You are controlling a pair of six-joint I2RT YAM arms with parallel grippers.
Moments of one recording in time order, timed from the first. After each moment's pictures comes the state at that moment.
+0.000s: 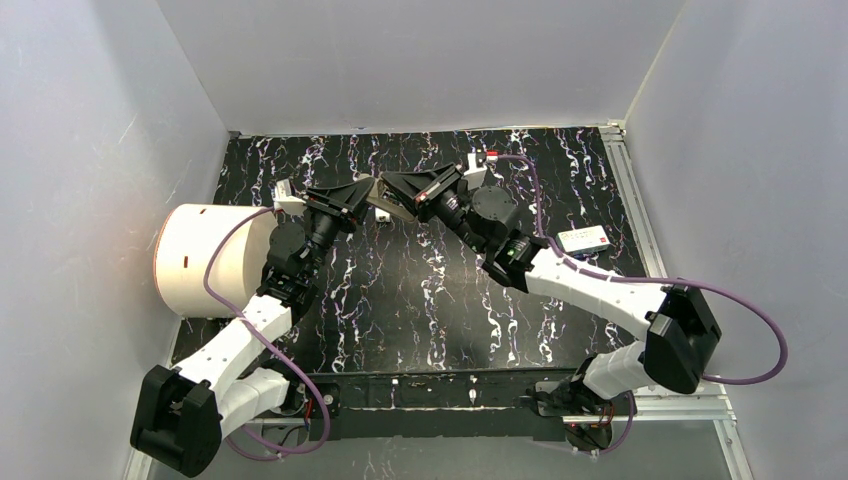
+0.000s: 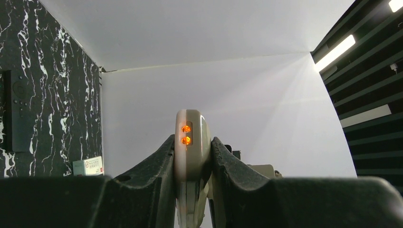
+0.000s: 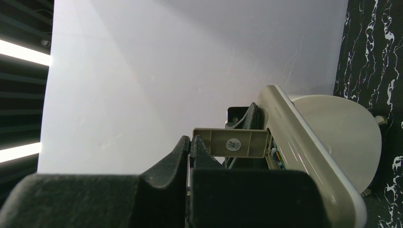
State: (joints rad) left arm -0.41 1.00 0.55 0.63 0.01 -1.54; right arm 0.95 1.42 1.08 0.50 0.14 1.51
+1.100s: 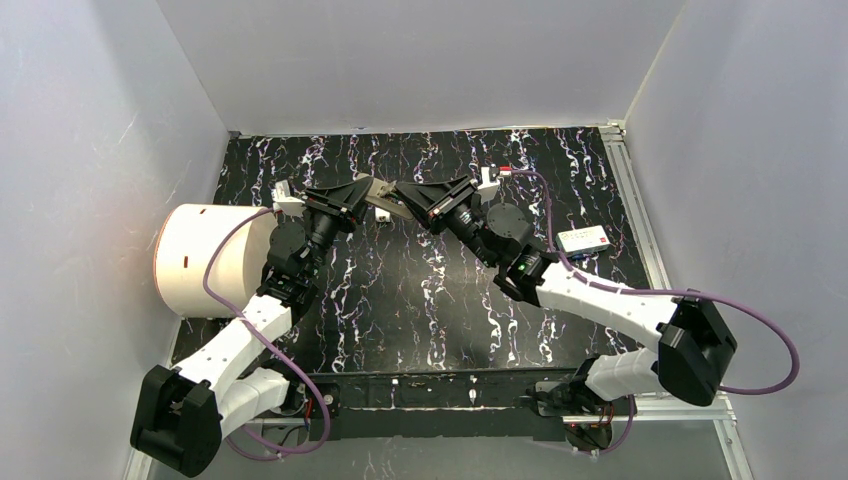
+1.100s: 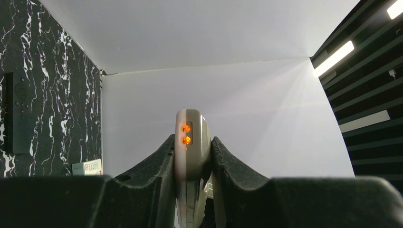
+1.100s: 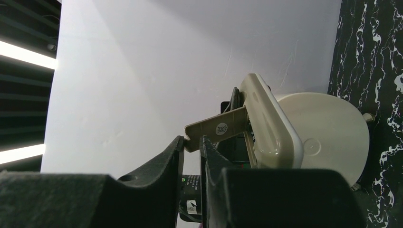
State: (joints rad) left arm -0.41 1.00 0.55 0.62 0.00 -1.54; right arm 0.95 1.33 0.92 0.59 0.17 1.52
